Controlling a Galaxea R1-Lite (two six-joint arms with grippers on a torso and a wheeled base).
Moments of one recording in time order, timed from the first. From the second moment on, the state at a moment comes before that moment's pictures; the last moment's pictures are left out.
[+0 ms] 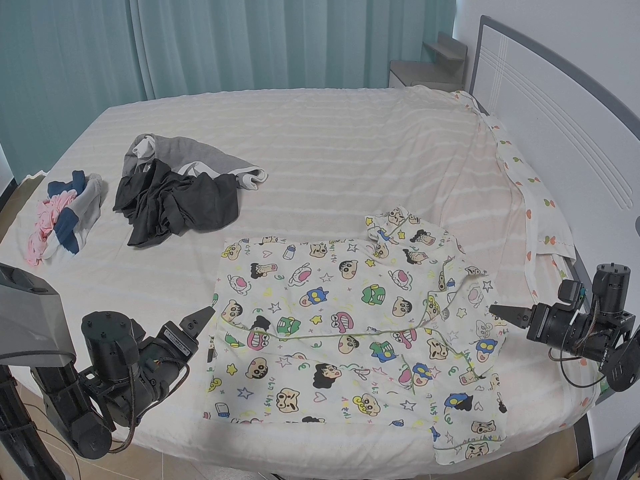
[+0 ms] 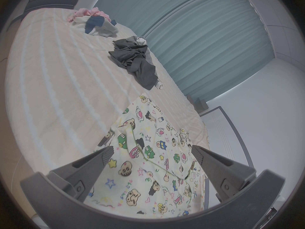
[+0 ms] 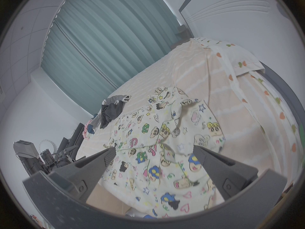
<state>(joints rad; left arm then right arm) -0.37 1.97 -0.10 -1.55 0.14 -1.00 0.04 1.75 -0.24 -1.10 0.40 0.41</state>
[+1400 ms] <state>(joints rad) -0.38 2.02 -0.08 -1.55 0.14 -1.02 0.21 2.16 -1.18 -0.45 0.21 0.19</state>
